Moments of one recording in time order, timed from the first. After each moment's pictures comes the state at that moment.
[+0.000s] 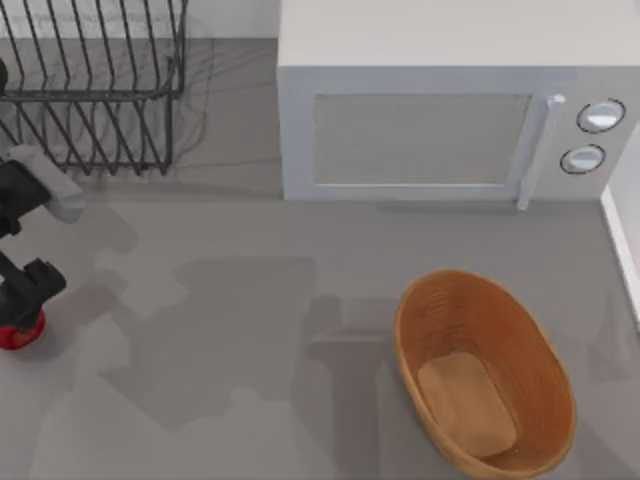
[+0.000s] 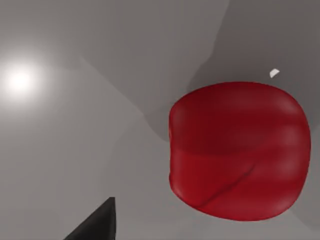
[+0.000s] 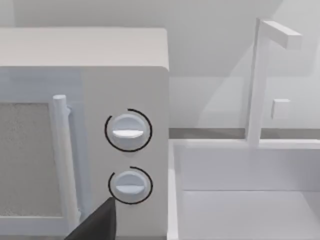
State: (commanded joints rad) left arm -0.01 1.80 1.24 -1.05 -0.07 0.78; right arm 0.00 0.00 0.00 0.00 0.00 0.00
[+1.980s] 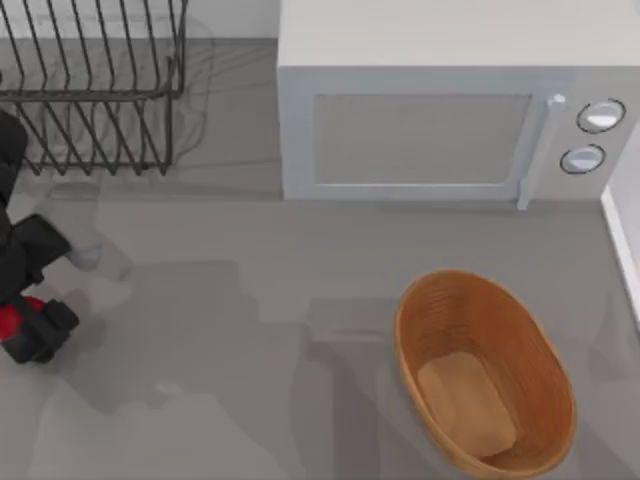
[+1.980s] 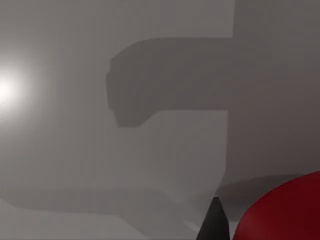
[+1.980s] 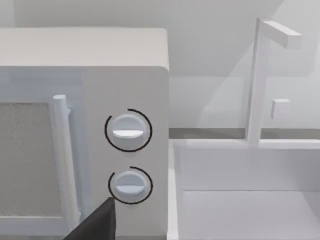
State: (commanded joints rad) left arm 0.01 1.91 1.08 -0.77 -0.07 0.80; right arm 0.00 0.00 0.00 0.00 0.00 0.00
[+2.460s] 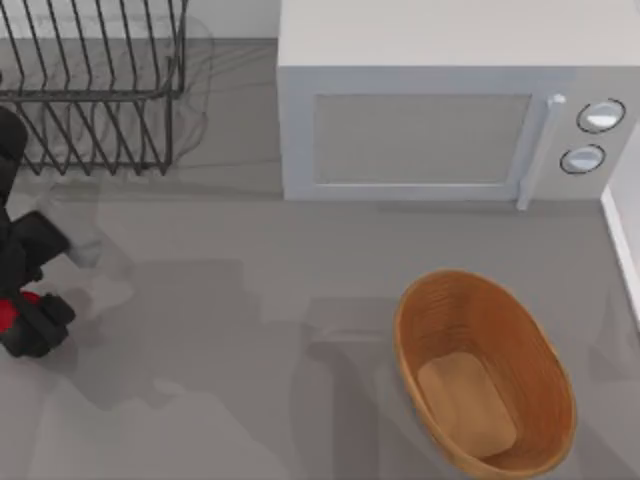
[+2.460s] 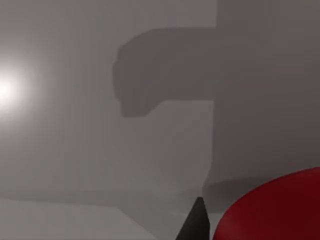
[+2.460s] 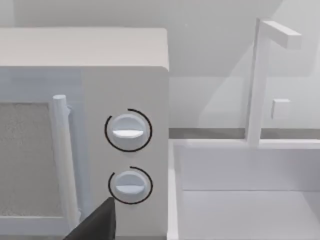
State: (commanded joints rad) left arm 0.00 1.89 1.09 -0.81 -0.04 0.78; right arm 0.00 0.00 0.00 0.00 0.00 0.00
